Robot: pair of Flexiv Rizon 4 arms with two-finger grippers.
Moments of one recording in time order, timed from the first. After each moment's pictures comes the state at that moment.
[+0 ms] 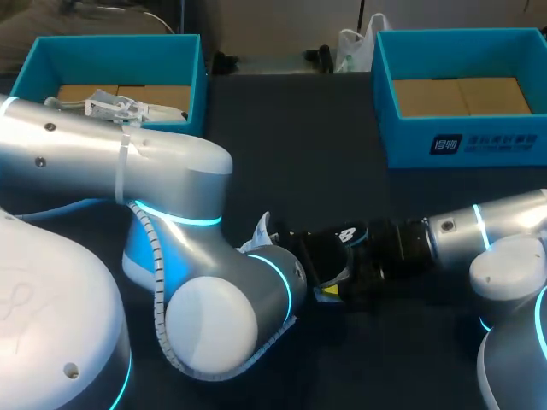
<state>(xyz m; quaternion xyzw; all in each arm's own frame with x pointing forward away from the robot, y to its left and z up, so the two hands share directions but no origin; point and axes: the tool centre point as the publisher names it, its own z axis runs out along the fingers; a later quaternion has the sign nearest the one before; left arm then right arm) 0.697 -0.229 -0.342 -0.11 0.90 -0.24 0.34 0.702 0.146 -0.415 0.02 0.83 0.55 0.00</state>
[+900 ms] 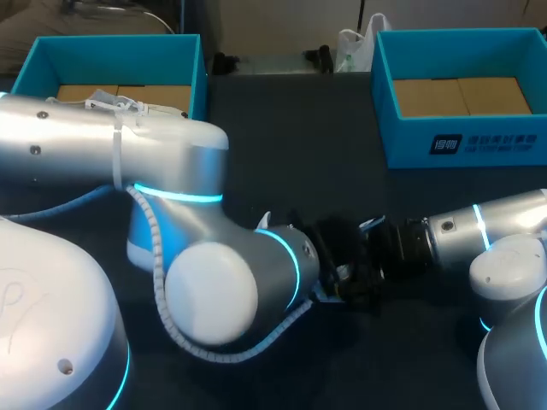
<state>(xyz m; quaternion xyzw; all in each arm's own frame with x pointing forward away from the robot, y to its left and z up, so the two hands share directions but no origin) 0.686 -0.263 -0.306 -0.14 0.90 -0.28 0.29 0.702 0.146 -0.415 0.02 0.83 0.55 0.00</state>
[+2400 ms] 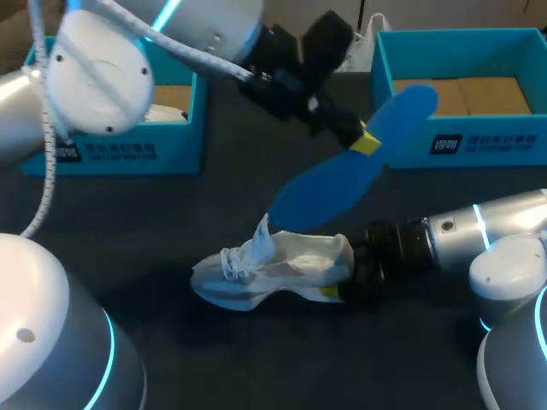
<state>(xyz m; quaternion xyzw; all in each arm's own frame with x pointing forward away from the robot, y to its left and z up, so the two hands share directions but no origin) 0.654 -0.280 -0.059 -0.05 0.90 -0.43 -0.11 0.702 0.146 -0.415 0.02 0.83 0.55 0.00</state>
